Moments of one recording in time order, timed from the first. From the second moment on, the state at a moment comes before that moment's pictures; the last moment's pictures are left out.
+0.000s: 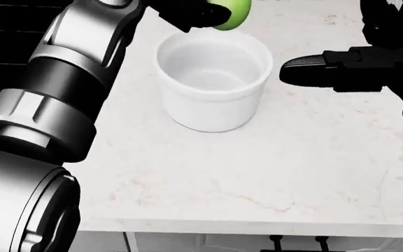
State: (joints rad) left arm -1.54 0.09 0.05 1.20 0.20 0.17 -0.16; right arm -0.74 -0.39 -0.27 -0.55 0.44 1.18 -0.21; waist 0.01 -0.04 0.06
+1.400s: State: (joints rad) left arm -1.46 0.10 0.01 1.14 0.35 0.18 -0.35; right arm -0.75 -0.40 -0.28 -0.56 0.44 1.17 -0.21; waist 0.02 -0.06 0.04
